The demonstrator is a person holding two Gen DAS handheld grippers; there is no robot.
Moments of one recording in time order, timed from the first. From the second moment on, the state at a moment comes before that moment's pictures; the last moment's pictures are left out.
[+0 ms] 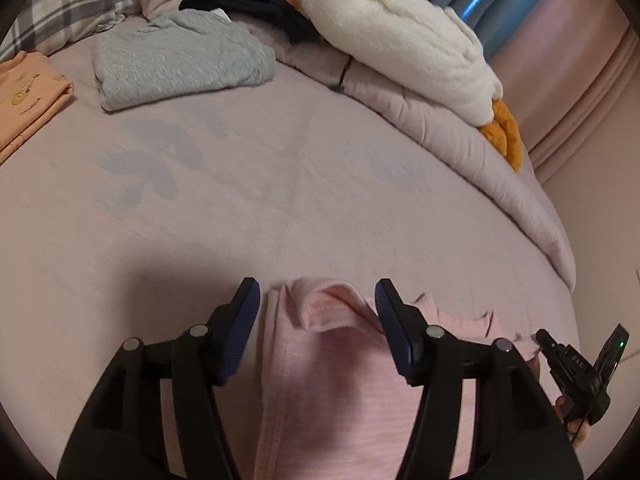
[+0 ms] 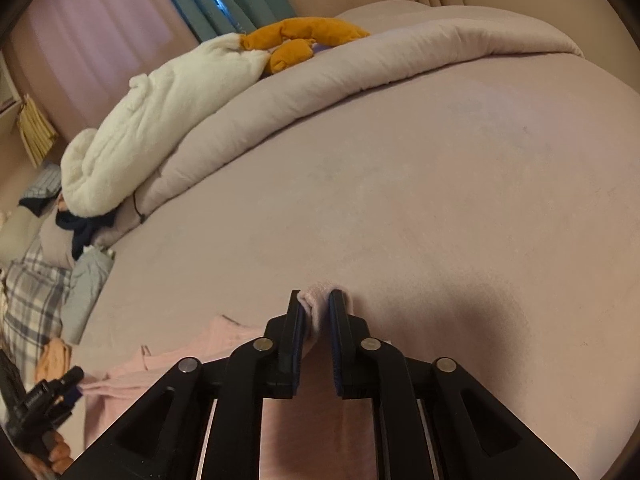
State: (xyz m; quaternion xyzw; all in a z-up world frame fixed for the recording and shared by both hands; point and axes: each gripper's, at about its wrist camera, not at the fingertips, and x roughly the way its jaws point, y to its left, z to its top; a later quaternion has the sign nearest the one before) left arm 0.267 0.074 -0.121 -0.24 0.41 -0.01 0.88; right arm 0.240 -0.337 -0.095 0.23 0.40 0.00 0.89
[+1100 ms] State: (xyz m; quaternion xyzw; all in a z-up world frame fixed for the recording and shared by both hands) left arm 0.131 0.049 -0.129 -0.17 0.46 0.00 0.87; right arm 0.118 -0.332 -0.062 0.22 0.38 0.00 0.90
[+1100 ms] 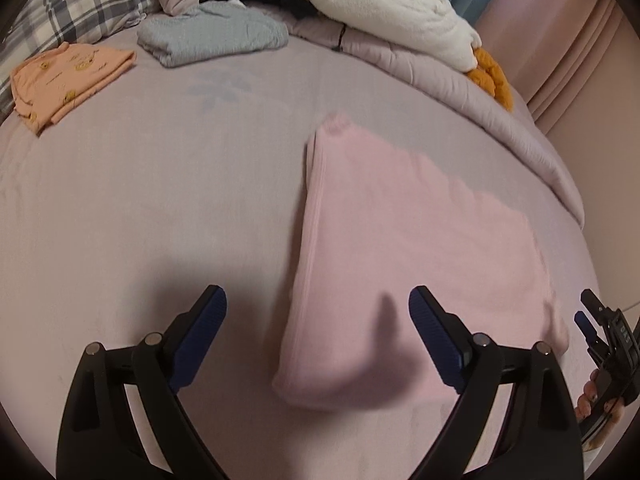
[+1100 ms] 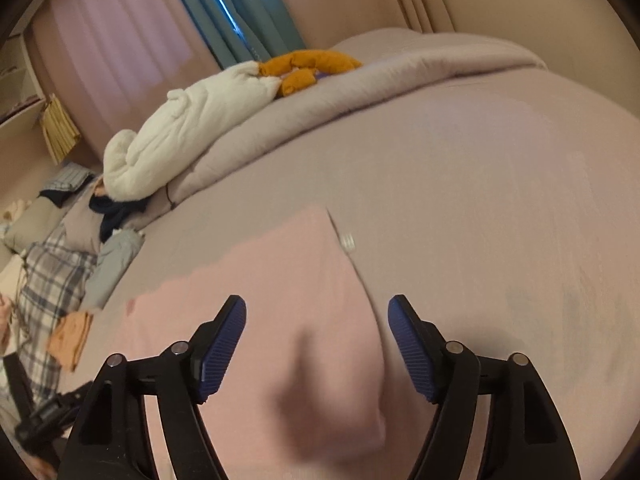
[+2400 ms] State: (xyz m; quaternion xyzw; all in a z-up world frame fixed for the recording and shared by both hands) left arm 0.116 0.025 -0.140 -0.25 0.45 -0.06 0.86; right arm 0.115 -0.313 -0.107 0.34 0.38 0.07 0.86
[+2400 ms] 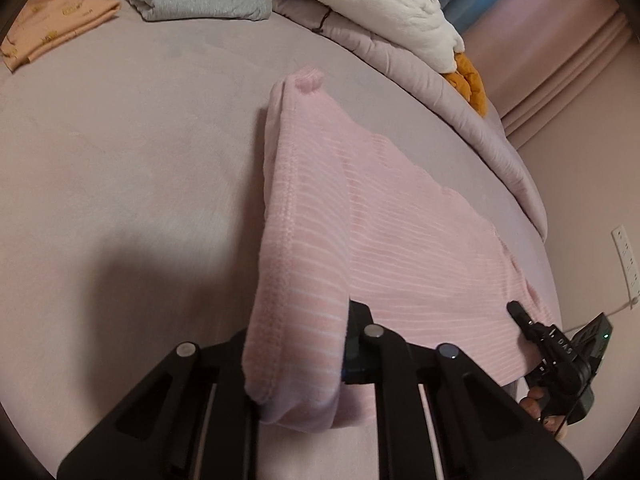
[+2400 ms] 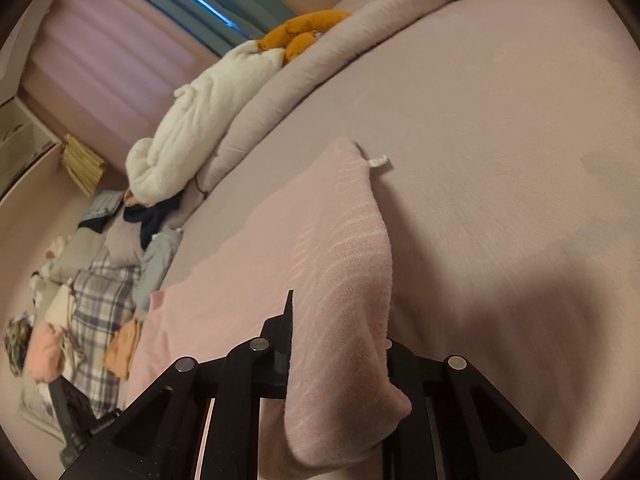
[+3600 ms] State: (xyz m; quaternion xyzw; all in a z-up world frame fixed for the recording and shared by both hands) left arm 0.008 0.017 -0.139 -0.21 0.49 -0.04 0.85; right arm 0.039 -0.300 -0.072 0.27 0.39 0.06 0.88
